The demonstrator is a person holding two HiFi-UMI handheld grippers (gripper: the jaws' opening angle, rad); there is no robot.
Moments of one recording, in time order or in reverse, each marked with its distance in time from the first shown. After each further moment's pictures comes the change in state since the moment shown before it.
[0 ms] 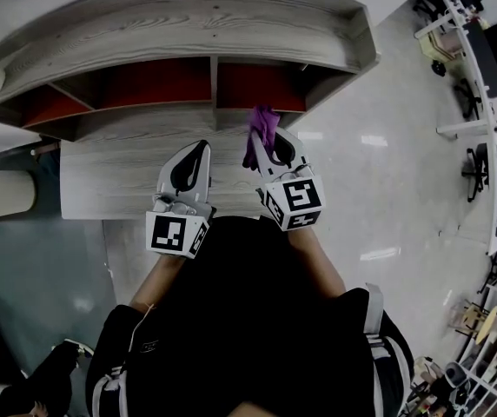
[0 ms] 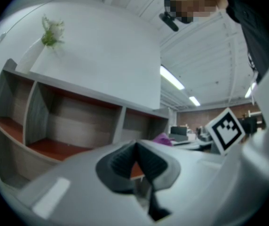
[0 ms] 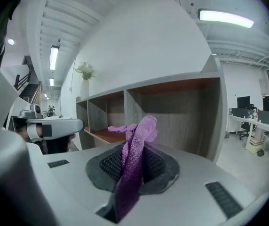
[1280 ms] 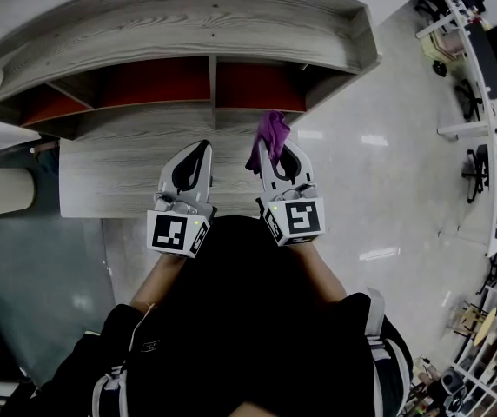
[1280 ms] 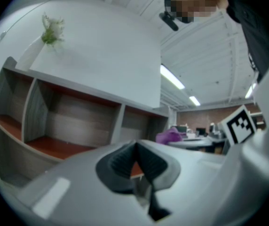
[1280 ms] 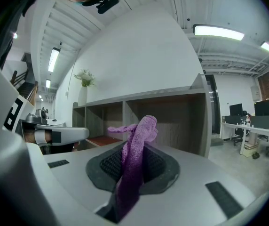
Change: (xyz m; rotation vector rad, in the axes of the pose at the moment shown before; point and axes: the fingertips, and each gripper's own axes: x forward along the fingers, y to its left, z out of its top) left arm 0.004 -0.004 -0.006 -0.009 0.012 -0.001; right arm -0.029 -0.001 0.012 -0.013 -0.124 -0.082
